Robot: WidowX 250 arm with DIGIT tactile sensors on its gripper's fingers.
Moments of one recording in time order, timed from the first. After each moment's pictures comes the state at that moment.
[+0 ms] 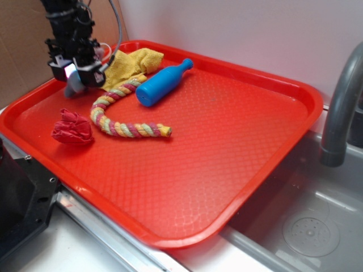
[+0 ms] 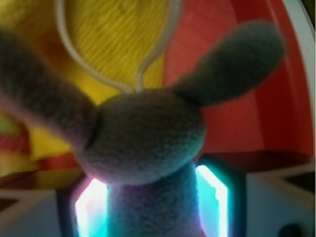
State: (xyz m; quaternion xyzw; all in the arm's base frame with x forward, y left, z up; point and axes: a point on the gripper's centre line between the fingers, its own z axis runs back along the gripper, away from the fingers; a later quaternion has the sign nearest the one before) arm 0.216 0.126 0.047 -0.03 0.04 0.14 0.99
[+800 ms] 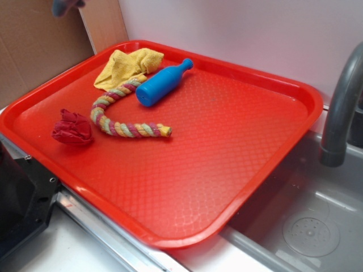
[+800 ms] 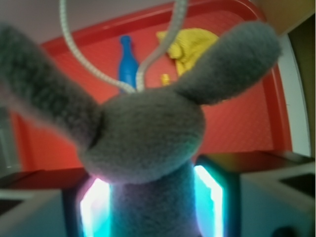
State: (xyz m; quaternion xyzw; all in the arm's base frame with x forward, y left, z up) arm 0.211 0.033 0.204 -0.11 -0.03 0.09 0.99
